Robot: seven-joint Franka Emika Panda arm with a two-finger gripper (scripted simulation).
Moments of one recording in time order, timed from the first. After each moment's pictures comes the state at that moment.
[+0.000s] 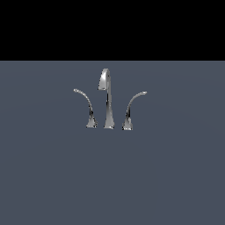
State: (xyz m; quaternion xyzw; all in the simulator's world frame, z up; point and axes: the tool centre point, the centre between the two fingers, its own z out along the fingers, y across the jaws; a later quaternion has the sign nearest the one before) arm -0.208 0.084 0.417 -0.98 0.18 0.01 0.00
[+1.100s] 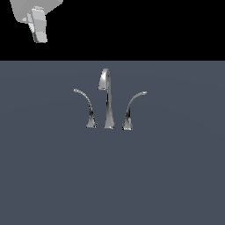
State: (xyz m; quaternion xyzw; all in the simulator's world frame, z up) arm -0.120 0.151 0.334 -0.92 0.39 0.01 0.01
